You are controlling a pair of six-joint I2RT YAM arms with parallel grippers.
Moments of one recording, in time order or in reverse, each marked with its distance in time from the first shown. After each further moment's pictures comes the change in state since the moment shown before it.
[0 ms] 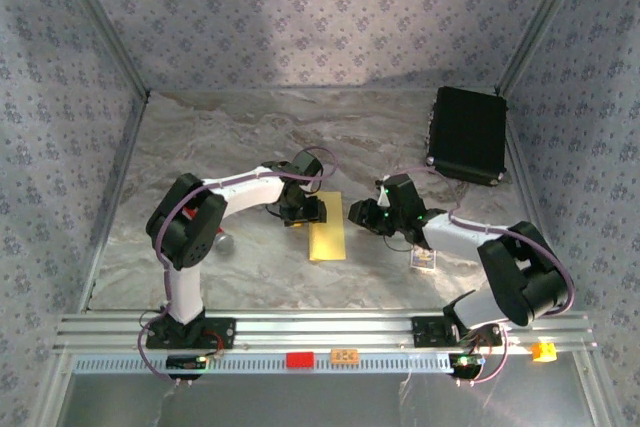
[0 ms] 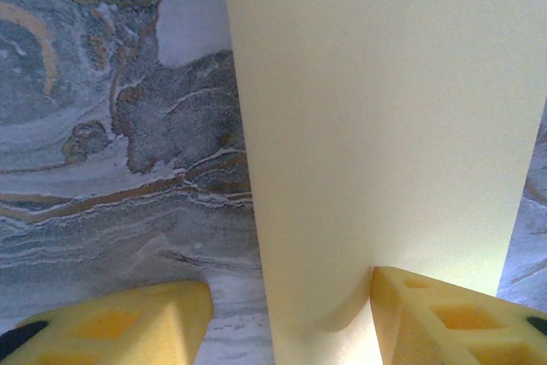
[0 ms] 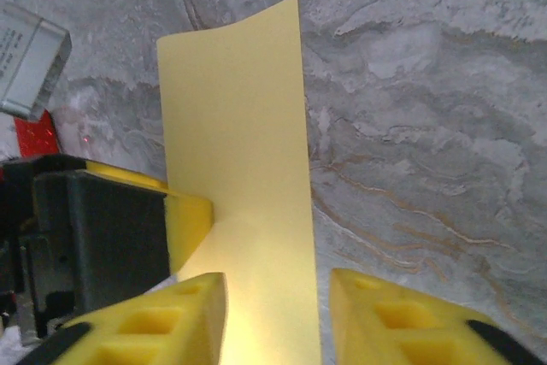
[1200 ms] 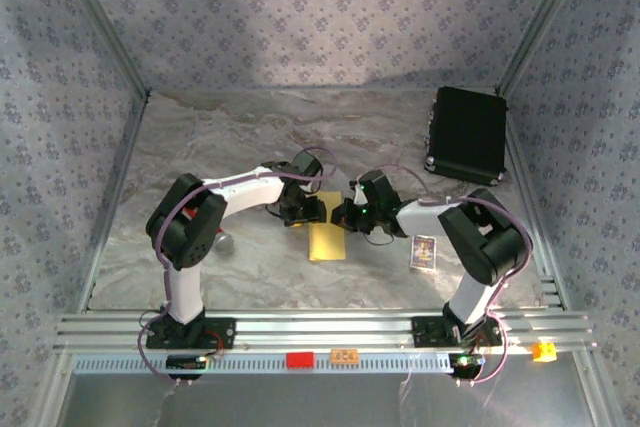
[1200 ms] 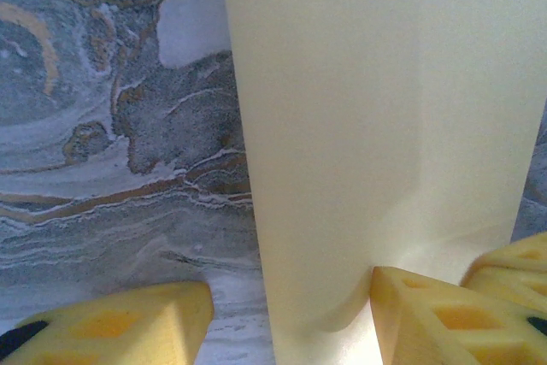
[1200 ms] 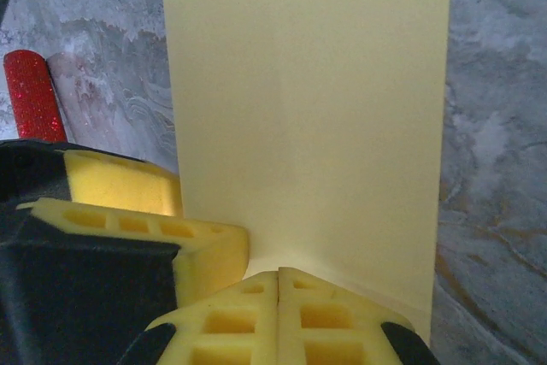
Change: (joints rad) left arm 0.000 0.000 -0.003 0.004 0.000 0.000; right arm 0.079 0.292 0.147 0.098 -0.108 0.018
